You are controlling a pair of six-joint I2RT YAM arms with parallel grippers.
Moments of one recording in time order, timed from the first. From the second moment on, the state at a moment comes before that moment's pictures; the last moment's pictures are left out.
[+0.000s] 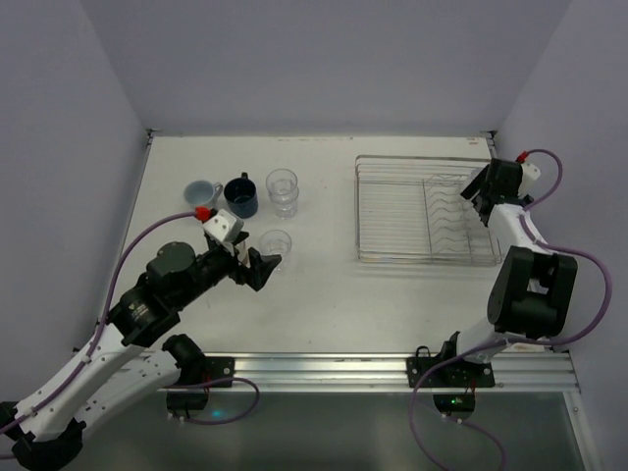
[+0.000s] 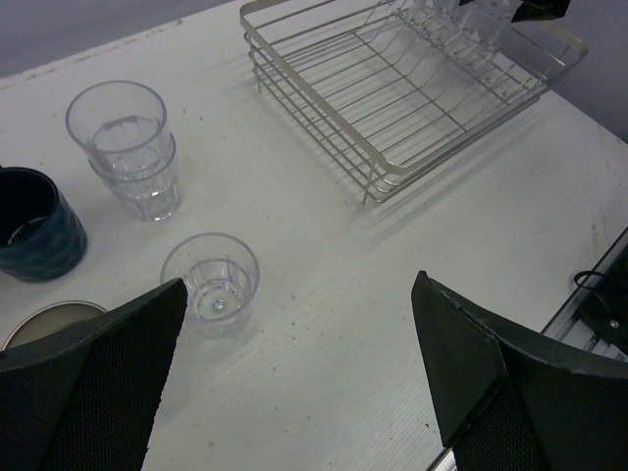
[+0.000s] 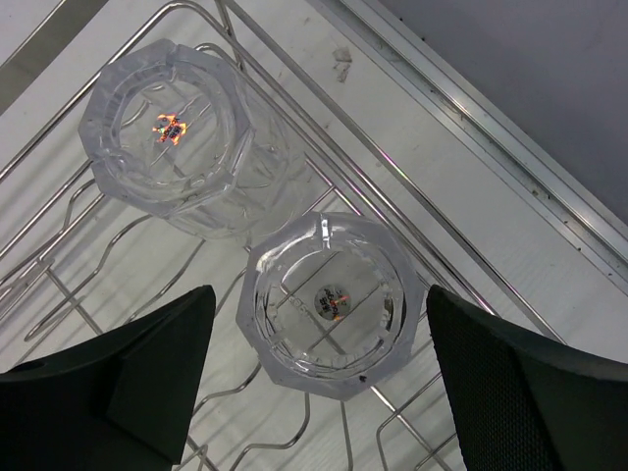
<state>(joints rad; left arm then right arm) -0.74 0.59 0.75 -0.36 -0.01 -0.15 -0.23 1.58 1.07 -0.21 0.35 0.48</state>
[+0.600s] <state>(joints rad) -0.69 0.61 0.75 -0.36 0.03 -0.15 -0.23 1.63 1.07 -0.19 0.33 0.44</state>
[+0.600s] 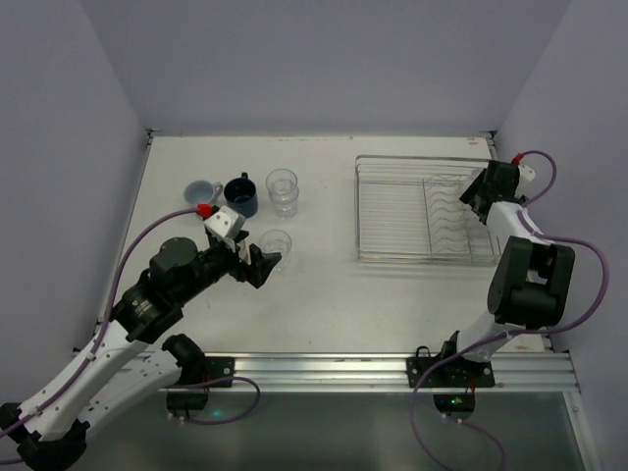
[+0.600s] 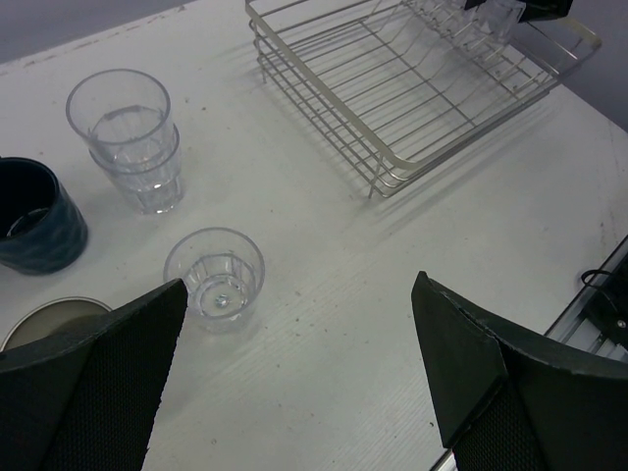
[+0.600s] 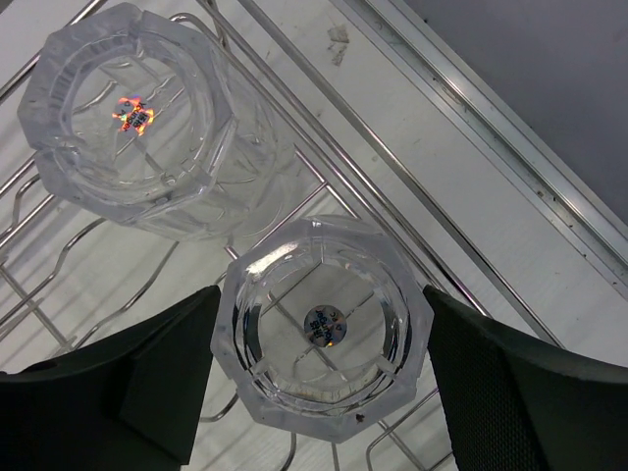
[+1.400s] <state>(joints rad) -0.67 0.66 0.75 -0.34 0.13 -0.16 -0.23 1.24 0.99 -0.21 0.28 0.51</state>
